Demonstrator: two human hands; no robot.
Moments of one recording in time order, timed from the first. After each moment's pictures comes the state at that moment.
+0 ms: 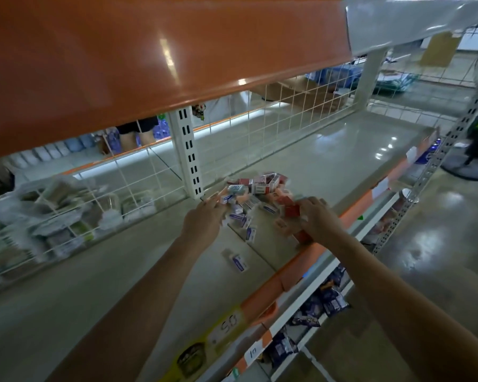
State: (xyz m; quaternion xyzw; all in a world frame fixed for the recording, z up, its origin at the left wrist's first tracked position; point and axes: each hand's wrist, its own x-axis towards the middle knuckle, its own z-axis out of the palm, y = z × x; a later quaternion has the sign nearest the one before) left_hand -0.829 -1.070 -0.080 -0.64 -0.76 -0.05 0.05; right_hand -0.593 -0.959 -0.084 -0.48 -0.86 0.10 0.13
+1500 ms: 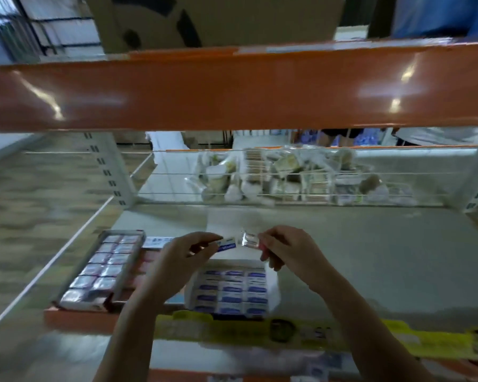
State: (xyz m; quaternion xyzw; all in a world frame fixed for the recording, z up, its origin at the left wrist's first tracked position) left_hand -0.957 -1.633 -0.024 -0.27 -0.85 -0.44 -0.04; right_hand -0.882 -1.422 -0.023 -0.07 -0.80 0.59 0.06
